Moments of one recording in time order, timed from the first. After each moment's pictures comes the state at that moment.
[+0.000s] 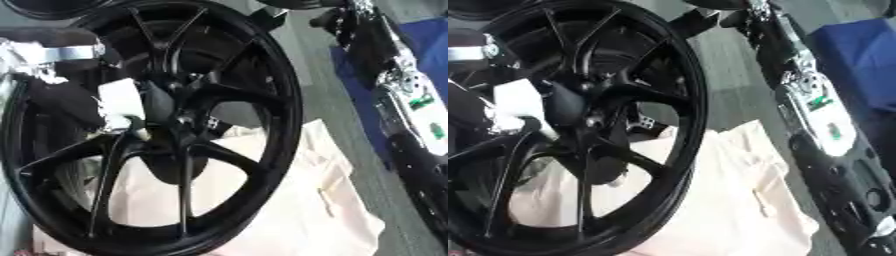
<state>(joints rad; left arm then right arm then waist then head) -1.21 0.58 -0.79 -1.64 -0.32 0.50 -0.73 -0.23 -0.51 -0.17 -1.92 -0.39 0.21 -0.12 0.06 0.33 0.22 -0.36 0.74</state>
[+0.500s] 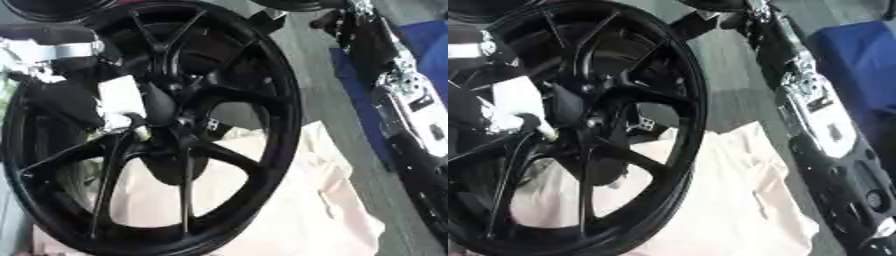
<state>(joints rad) -1.21 0.60 -0.78 -1.67 -0.30 0.51 -0.72 -0.23 -0.50 -0.17 -1.92 -0.39 0.21 -0.12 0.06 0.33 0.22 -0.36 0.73</state>
